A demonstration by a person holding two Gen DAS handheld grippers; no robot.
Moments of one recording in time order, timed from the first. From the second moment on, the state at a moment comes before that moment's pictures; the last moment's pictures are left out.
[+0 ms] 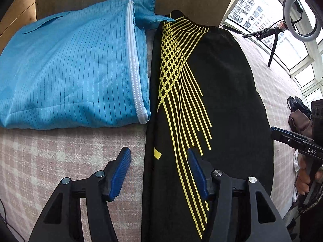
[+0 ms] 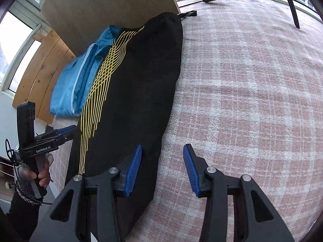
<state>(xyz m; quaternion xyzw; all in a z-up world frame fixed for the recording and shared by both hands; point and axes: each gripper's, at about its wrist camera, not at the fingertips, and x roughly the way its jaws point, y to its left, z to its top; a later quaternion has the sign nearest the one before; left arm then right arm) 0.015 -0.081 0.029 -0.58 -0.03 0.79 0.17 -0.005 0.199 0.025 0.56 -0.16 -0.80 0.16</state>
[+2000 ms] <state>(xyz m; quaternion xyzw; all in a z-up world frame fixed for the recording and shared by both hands) -0.113 -0.342 0.142 -0.38 -0.21 0.90 0.07 -0.209 -0.059 0.138 0.47 -0.14 -0.81 0.33</state>
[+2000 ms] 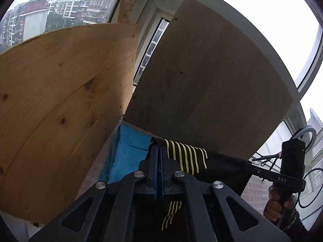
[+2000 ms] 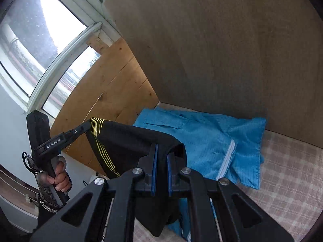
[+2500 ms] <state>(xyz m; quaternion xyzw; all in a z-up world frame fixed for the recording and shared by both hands) -0.207 -0.343 0.079 -0.44 -0.17 0.88 0.01 -0.294 -0.051 0.099 0.51 -0.13 -0.81 0.25</state>
